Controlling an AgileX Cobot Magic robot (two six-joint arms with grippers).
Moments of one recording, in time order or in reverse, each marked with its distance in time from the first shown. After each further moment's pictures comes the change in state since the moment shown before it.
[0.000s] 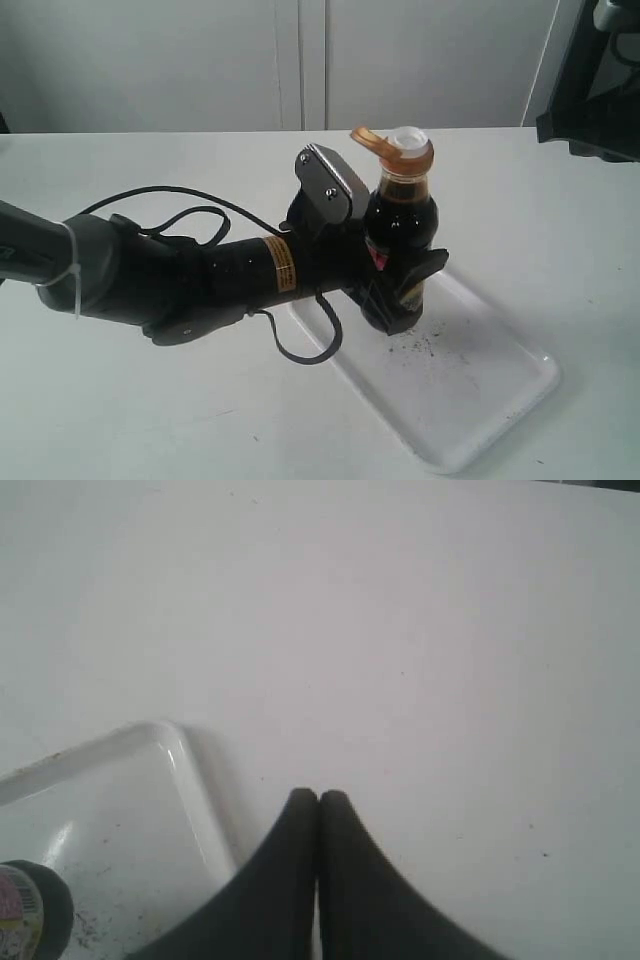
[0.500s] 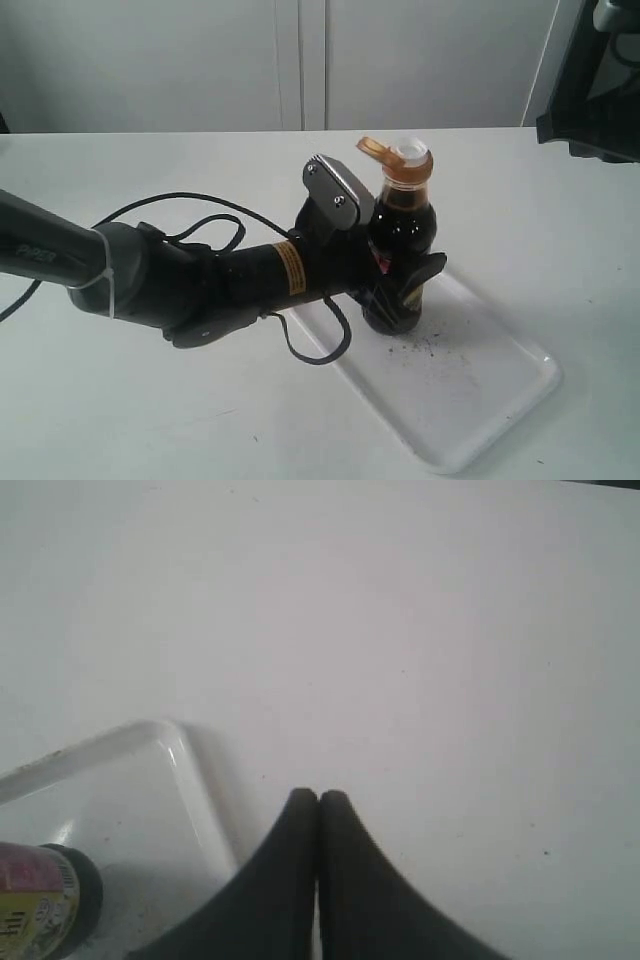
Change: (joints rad) left arm 0.000 0.075 -0.048 -0.033 0.001 0.012; right arm 0.000 0.000 0.000 0.000 0.002 0.000
